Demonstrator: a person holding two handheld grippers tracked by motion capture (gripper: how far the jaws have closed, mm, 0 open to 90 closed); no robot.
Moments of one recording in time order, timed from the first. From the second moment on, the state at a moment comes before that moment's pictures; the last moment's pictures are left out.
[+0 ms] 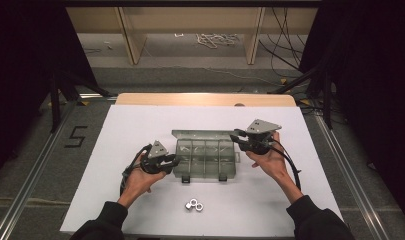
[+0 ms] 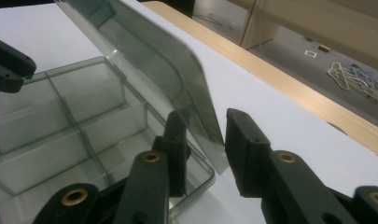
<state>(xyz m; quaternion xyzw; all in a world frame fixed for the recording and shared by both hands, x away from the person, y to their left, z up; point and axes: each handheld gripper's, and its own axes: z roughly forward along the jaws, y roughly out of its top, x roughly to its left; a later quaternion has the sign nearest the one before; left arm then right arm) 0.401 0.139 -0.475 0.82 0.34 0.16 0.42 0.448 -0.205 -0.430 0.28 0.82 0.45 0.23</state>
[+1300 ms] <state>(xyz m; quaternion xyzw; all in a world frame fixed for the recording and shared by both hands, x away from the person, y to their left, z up) 0.402 0.141 -0.476 0.82 0.34 0.17 0.43 0.478 -0.196 -0.425 0.37 0.79 0.43 0.24</state>
